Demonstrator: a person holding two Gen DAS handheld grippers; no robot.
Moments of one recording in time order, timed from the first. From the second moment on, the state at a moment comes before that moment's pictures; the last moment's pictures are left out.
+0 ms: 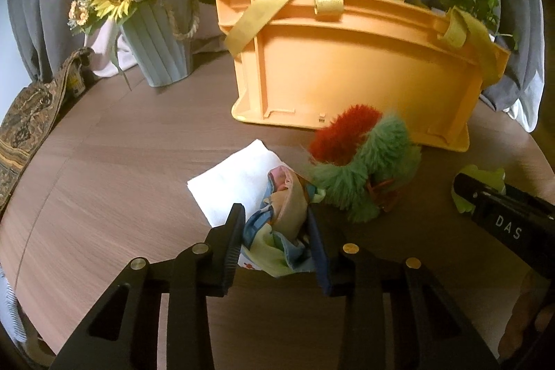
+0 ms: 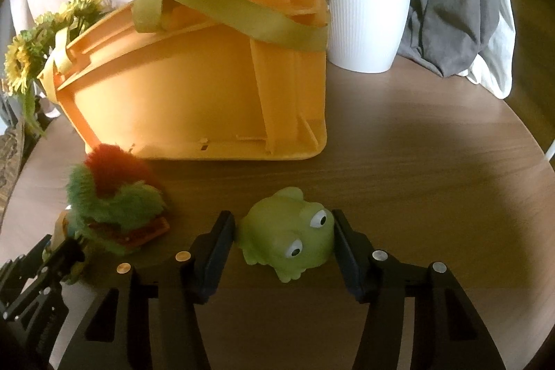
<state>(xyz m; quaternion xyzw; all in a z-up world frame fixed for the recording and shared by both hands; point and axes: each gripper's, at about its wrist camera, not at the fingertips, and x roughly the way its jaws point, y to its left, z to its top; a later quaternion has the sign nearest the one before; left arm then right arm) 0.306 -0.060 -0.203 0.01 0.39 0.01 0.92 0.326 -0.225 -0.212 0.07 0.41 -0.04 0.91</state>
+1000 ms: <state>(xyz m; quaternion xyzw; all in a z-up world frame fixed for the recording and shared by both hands) 0.273 -0.046 -0.117 -0.02 0.31 -0.02 0.95 0.282 -0.208 -0.132 0.09 0.34 -0.02 0.94</state>
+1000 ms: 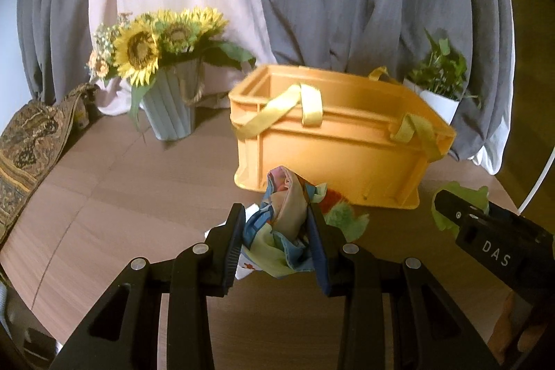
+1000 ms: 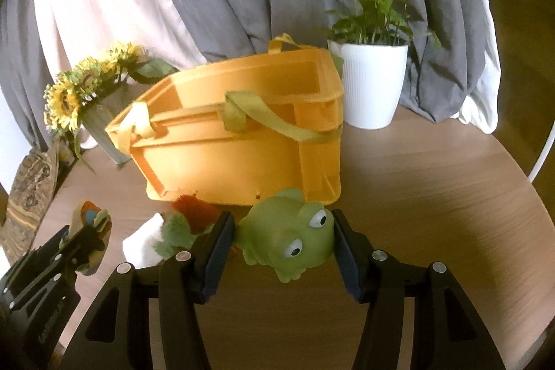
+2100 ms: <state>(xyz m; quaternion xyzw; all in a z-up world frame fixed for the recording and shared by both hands) 0.279 -0.015 -0.026 -0.01 0.19 -0.09 0.98 0.263 -0.174 -0.030 0.10 0.21 -0.05 0.97</state>
